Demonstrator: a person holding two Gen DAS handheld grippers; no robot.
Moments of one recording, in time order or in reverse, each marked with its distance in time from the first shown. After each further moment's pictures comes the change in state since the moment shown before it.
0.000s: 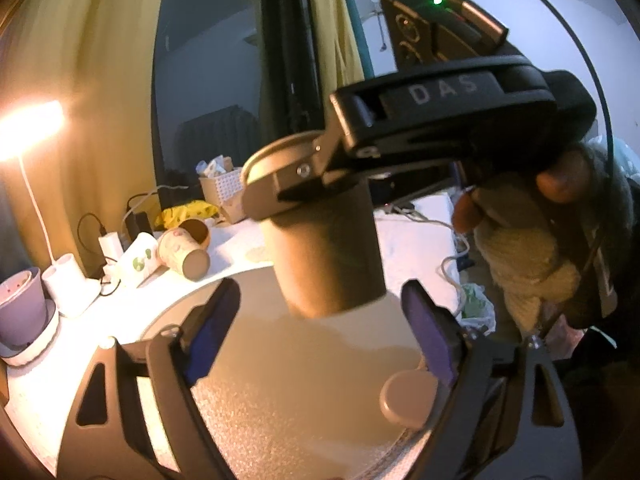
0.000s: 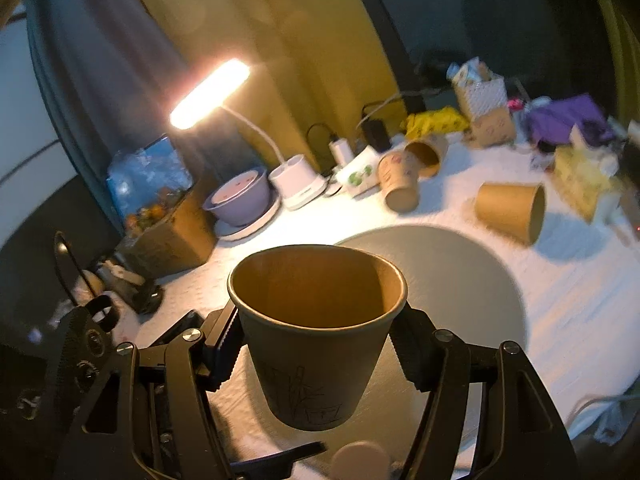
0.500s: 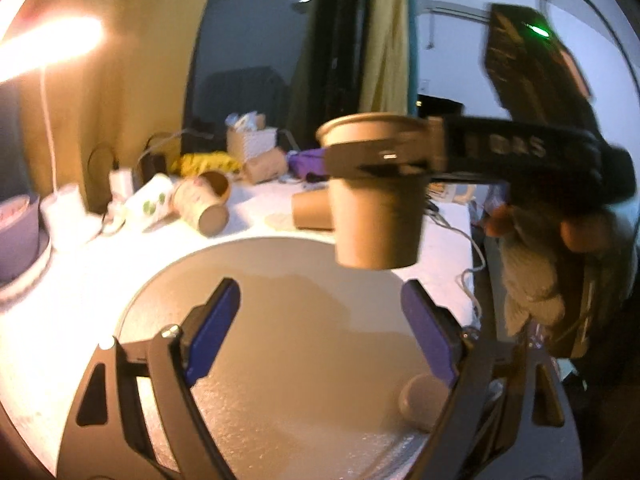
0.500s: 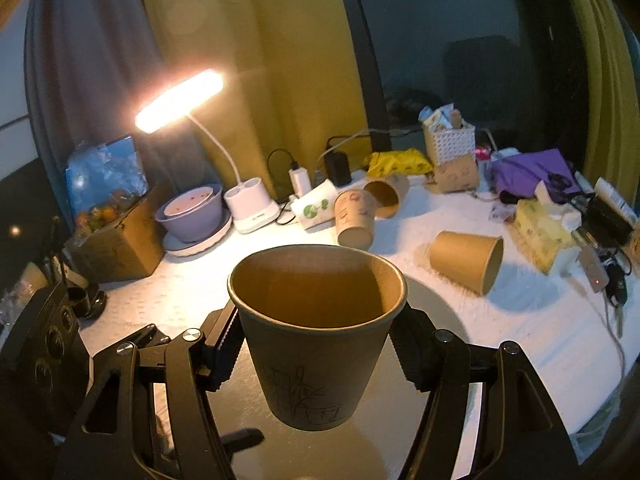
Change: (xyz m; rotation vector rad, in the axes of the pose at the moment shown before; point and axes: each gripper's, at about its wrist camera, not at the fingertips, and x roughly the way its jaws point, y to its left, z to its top) left arm 0.013 0.047 -0.005 -0.249 0.101 0.014; right arm 0.011 0.001 0.009 -0.105 -0.090 -0.179
